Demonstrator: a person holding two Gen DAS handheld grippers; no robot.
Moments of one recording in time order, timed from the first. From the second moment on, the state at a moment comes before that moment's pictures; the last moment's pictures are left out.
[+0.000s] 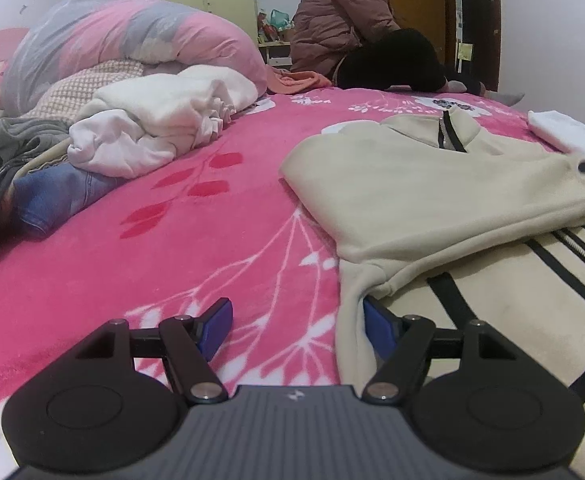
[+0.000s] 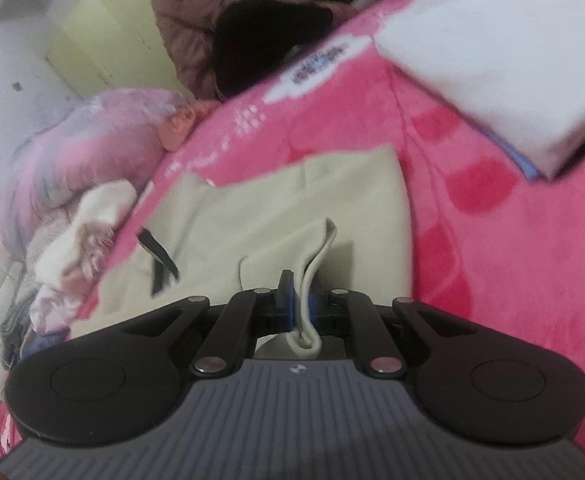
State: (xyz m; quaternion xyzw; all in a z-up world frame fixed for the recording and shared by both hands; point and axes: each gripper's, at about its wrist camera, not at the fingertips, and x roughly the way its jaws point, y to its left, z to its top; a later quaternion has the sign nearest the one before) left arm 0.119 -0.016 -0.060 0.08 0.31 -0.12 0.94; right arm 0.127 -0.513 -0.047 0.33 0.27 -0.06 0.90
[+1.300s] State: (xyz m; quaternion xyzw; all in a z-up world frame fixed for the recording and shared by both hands) left arm 0.216 0.032 -0.044 -0.19 0.36 -0.21 0.89; right arm 0.132 -0.491 0.013 0.22 0.28 -0.13 0.92
